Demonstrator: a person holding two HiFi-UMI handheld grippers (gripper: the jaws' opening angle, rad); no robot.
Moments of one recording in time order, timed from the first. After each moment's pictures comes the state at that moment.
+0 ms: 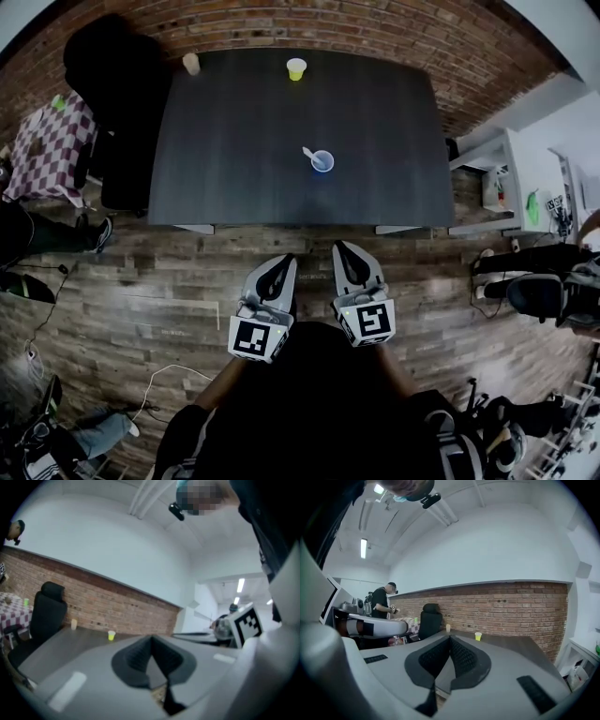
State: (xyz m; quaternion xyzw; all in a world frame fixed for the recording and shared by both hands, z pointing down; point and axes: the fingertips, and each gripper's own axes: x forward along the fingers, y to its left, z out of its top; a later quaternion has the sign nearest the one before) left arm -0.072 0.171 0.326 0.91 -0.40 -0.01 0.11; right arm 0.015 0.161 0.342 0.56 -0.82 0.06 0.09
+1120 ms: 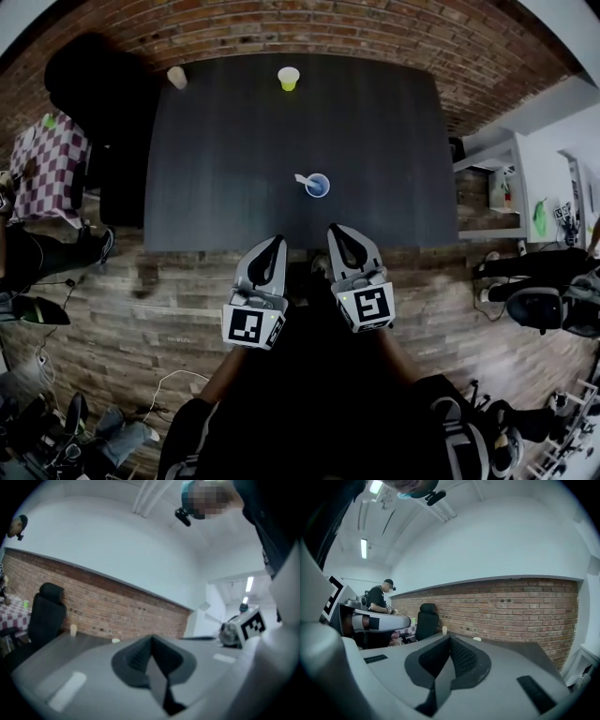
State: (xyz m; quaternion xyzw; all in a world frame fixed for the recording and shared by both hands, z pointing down) left arm -0.040 0.045 0.324 0.89 -0.44 -0.01 0.10; right arm 0.054 0.038 0.344 0.54 -0.83 0.06 0.10
